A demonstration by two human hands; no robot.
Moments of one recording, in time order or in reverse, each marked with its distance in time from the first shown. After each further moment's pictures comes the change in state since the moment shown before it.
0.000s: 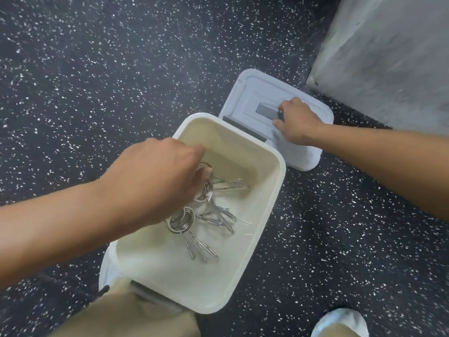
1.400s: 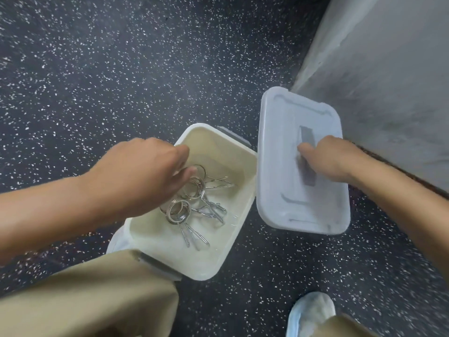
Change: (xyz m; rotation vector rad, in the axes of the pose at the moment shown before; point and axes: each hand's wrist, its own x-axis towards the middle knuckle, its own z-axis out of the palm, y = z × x) left_hand -0.047 -0.017 -0.027 -0.056 0.182 0.077; right_hand -0.172 -0.015 -0.109 0.028 -0.146 0.393
